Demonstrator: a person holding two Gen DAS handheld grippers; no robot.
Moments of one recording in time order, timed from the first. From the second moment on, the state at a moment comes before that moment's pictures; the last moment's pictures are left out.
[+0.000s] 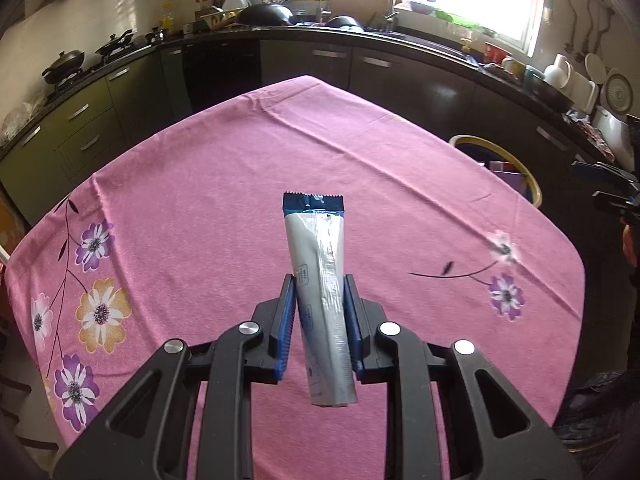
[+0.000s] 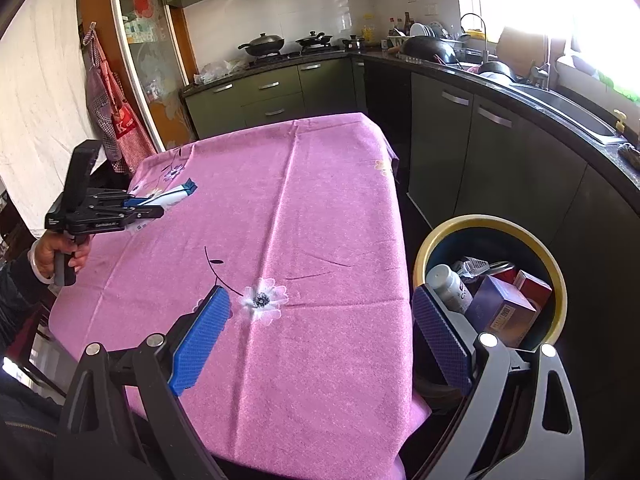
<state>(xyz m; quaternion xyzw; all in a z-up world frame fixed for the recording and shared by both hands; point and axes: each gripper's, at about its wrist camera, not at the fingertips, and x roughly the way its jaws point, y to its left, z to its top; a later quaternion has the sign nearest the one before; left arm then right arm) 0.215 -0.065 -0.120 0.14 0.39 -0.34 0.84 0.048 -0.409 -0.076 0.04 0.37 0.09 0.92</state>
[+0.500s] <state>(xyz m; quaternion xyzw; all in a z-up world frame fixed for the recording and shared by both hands) 0.165 -0.271 -0.061 0.20 0.35 -0.50 0.76 -0.031 -0.521 -0.070 0.11 0.33 -0.04 0.94</state>
